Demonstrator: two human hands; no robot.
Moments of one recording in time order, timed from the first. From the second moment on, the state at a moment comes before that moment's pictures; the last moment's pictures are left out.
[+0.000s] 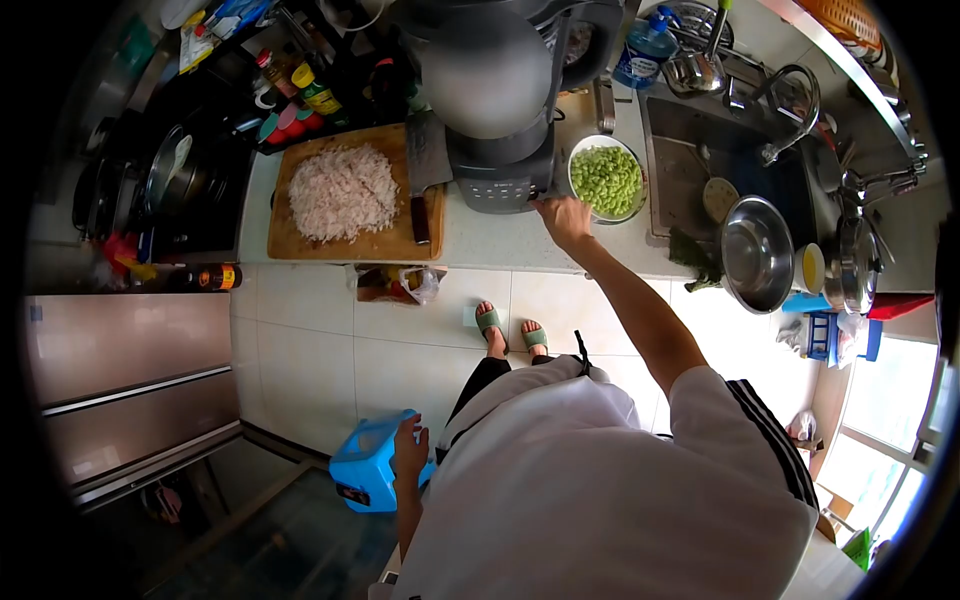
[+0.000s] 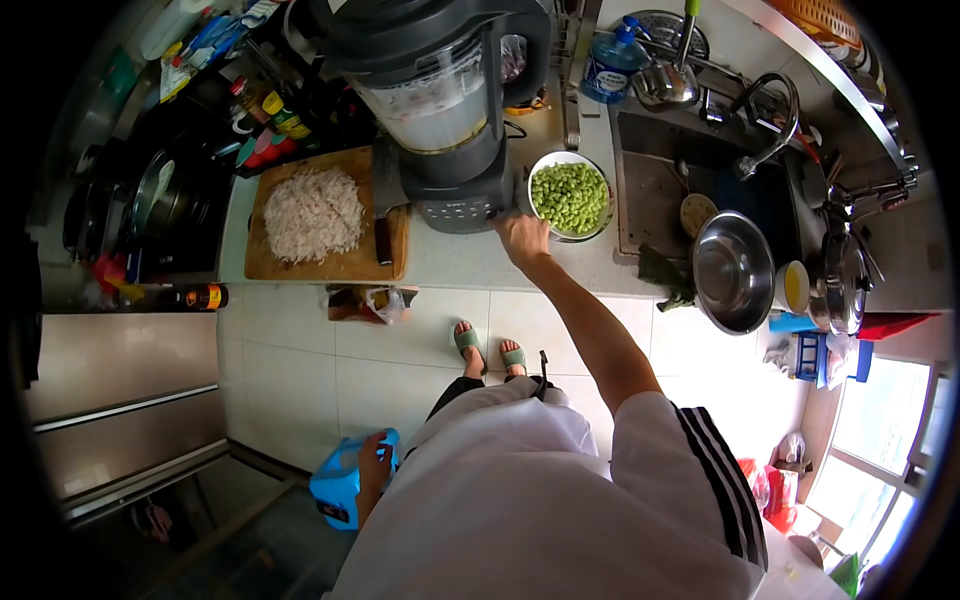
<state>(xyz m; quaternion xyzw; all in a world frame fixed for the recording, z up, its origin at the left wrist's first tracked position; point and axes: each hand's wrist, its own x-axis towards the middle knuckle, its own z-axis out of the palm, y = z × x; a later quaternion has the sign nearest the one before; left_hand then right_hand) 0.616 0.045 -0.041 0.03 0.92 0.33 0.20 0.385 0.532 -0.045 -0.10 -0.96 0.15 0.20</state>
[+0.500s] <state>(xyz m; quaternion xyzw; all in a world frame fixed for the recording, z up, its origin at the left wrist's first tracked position) 0.609 0.052 -0.033 0.01 0.92 0.34 0.20 0.386 0.531 -0.040 -0.11 -0.97 0.12 0.18</state>
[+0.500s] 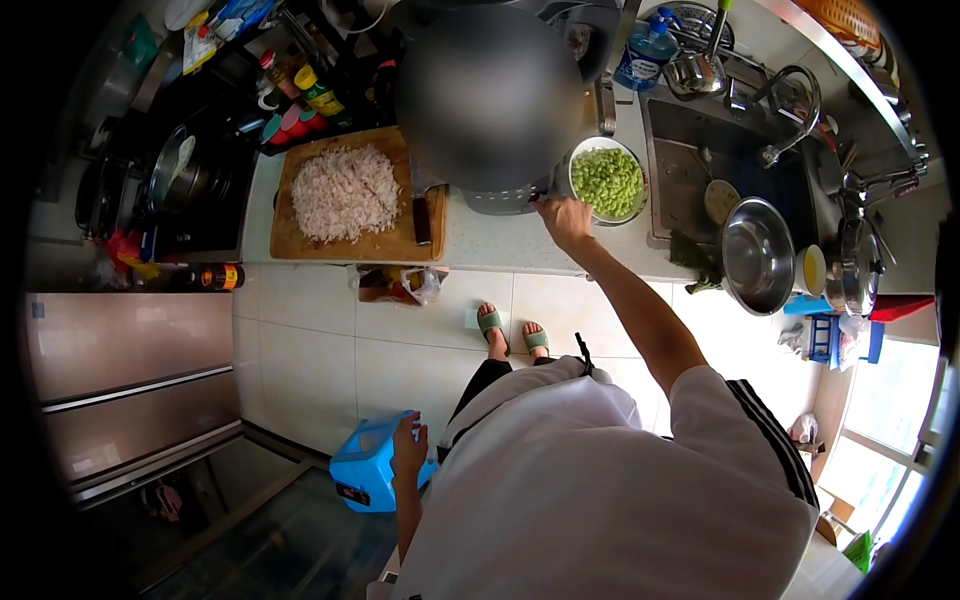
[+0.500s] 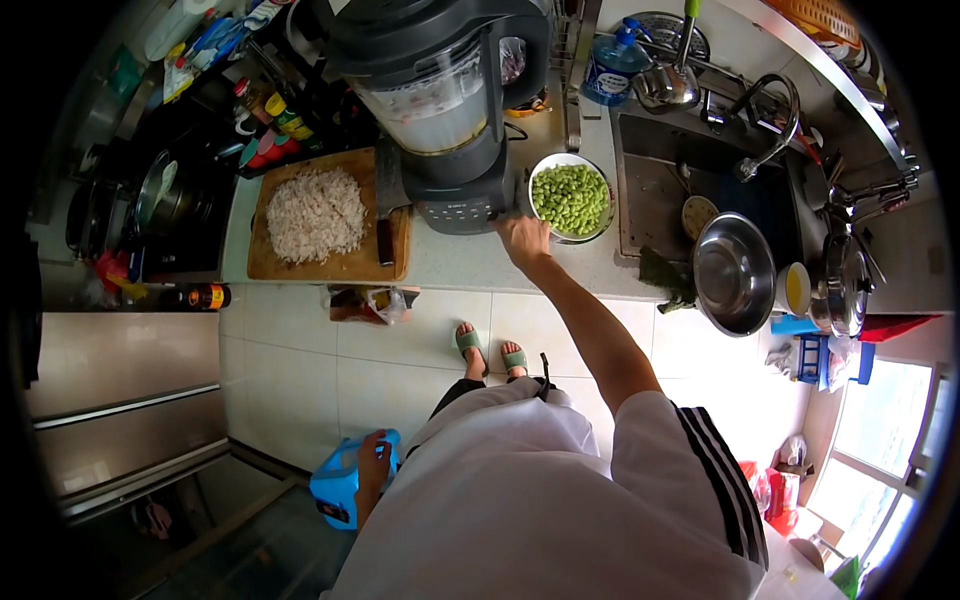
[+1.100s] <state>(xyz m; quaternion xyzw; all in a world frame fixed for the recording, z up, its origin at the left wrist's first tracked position) 0.601 0.055 -0.026 0.00 0.92 0.33 0.21 0.381 0.540 -0.069 -0.06 -0.97 0.09 0.20</state>
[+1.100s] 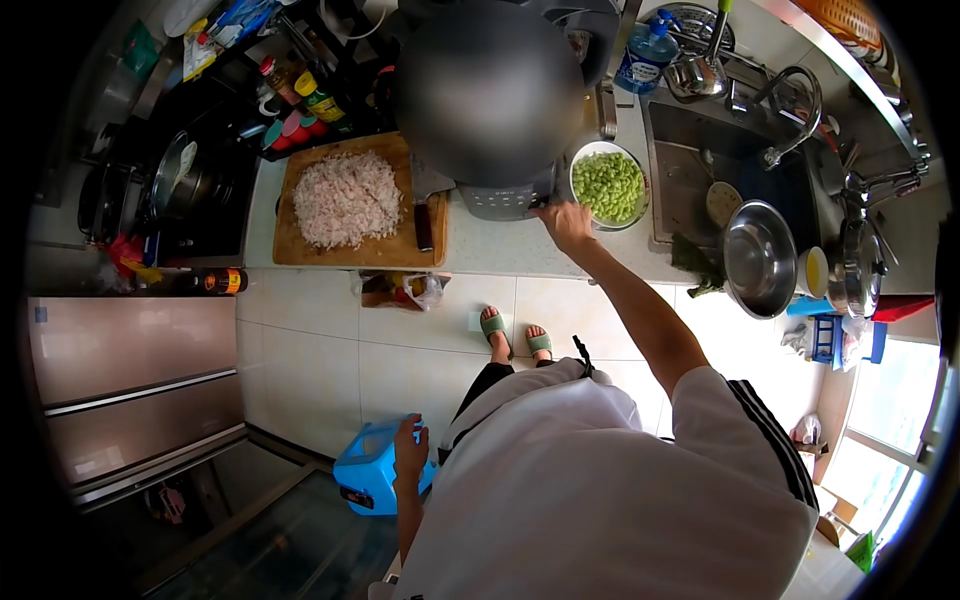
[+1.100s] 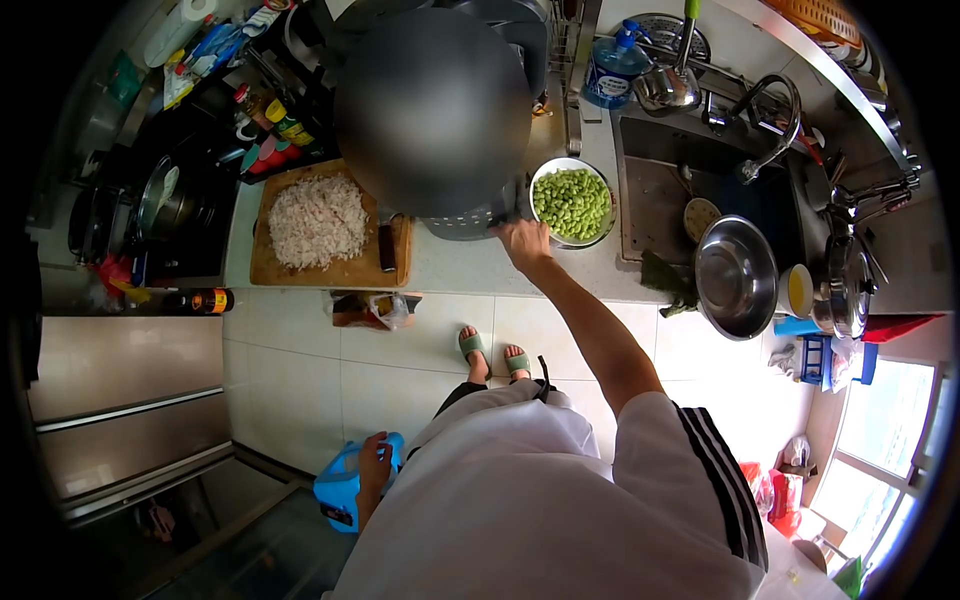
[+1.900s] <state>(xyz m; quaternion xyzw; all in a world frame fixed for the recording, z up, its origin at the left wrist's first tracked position) 0.603 0.050 -0.040 0.02 0.92 0.33 0.19 0.380 0.534 -0.044 -0.13 -0.98 0.13 0.00</state>
